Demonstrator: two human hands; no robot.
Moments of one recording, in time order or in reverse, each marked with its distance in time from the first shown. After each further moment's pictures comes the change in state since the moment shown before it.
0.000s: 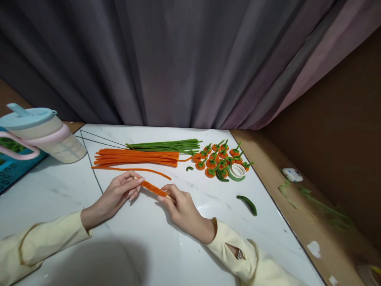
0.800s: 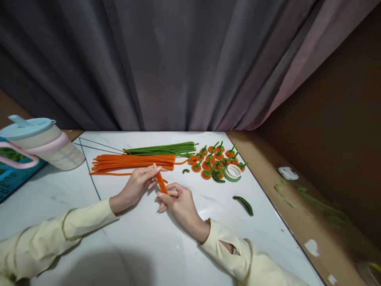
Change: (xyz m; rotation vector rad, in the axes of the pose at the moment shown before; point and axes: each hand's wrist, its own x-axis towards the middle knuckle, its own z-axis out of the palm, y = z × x) left_hand 0.041 -0.004 0.042 0.175 -0.098 0.191; right_hand 0.011 0.002 0.007 0.784 0.140 0.391
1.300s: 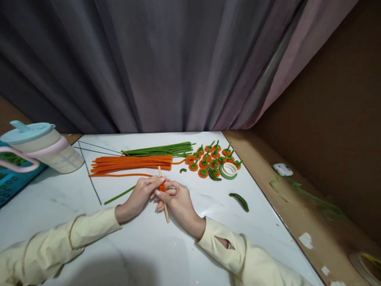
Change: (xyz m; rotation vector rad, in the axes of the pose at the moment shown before) left_hand -0.017 -0.010 0.023 -0.005 -0.142 -0.116; right_hand -0.002 -0.003 0.002 0.101 -0.004 -0.006
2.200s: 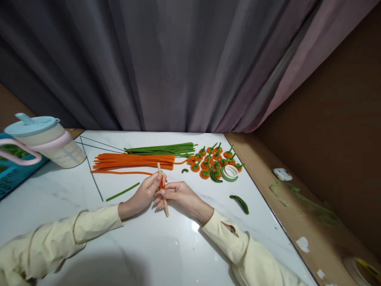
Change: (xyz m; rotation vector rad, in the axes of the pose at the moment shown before) left_hand 0.001 -0.009 0.001 -0.001 -0.031 0.117; right_hand 0.011 -0.023 -0.014 -0.026 -0.348 0.219
